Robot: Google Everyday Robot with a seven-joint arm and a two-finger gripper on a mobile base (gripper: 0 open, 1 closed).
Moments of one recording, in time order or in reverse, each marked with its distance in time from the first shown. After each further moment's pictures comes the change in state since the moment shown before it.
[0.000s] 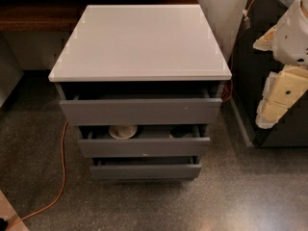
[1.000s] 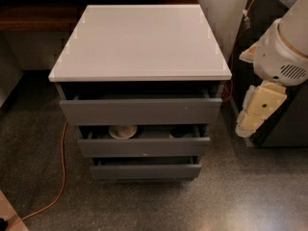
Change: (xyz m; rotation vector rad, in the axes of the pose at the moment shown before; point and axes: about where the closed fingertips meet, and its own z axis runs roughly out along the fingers) arm -0.014 0.007 0.032 0.004 -0.042 0.023
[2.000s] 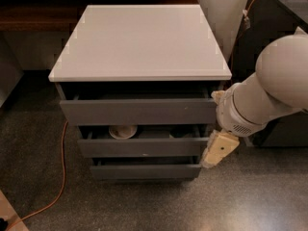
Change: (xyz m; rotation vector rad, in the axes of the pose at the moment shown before) arm -0.011 0.035 0.116 0.048 -0.080 0.002
